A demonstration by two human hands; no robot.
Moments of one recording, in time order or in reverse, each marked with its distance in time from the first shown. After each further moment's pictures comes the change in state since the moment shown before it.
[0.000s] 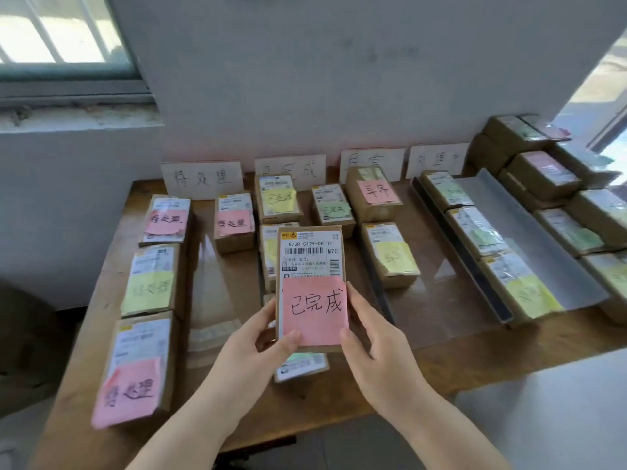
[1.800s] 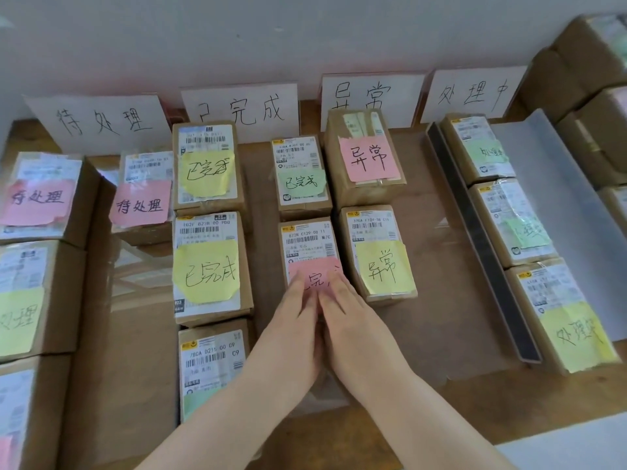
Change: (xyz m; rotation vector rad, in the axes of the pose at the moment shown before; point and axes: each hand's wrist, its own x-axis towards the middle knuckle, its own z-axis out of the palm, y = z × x) left_hand 0.175 -0.013 0.123 0.866 -0.115 0.233; right_hand 0.144 0.117 -0.028 -0.790 -0.092 -0.195
